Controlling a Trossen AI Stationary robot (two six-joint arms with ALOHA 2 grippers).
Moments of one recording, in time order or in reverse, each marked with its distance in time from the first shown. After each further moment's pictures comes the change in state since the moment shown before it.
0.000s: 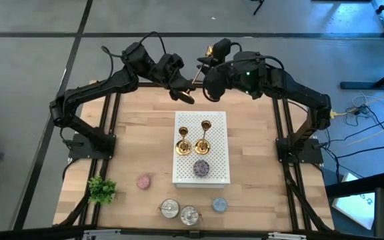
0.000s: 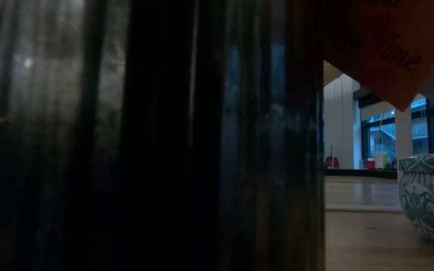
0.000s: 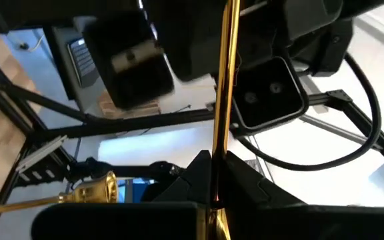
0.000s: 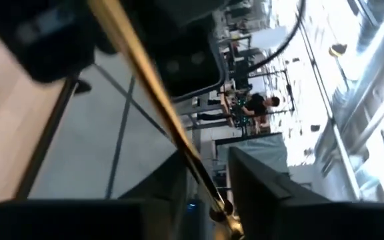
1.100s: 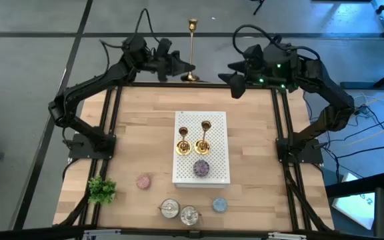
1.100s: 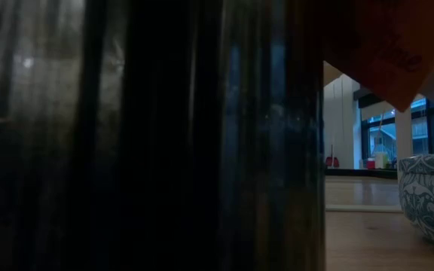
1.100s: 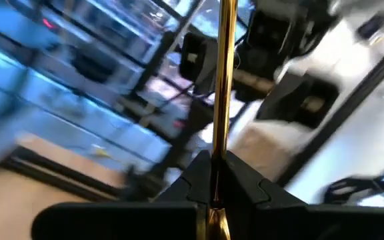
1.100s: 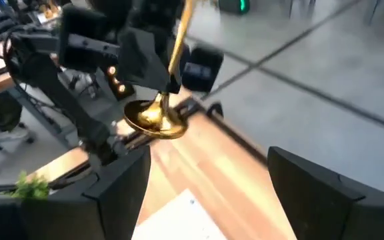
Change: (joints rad) left arm 0.134 -0.001 0.000 -0.143 -0.165 1.003; right arm -0.076 -0.180 0.002 -0.382 -0.226 1.551
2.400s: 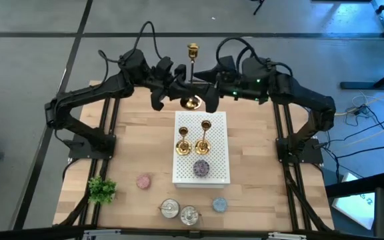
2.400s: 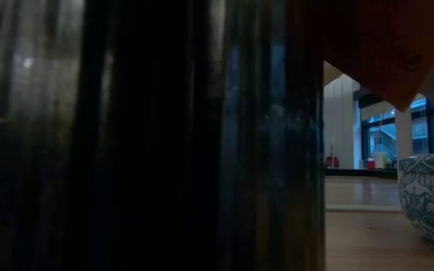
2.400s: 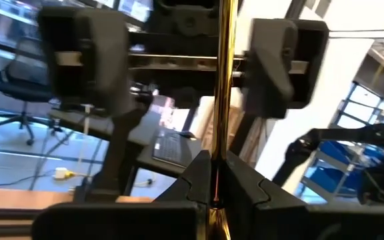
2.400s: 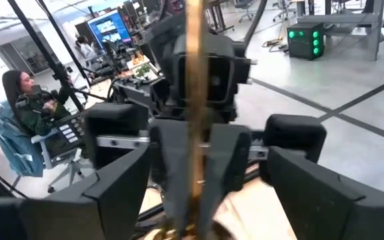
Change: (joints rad) left arm -0.239 -0.070 0.000 -0.008 -0.016 0.208; right arm 0.159 0.152 -0.002 0.430 -0.039 -0.026
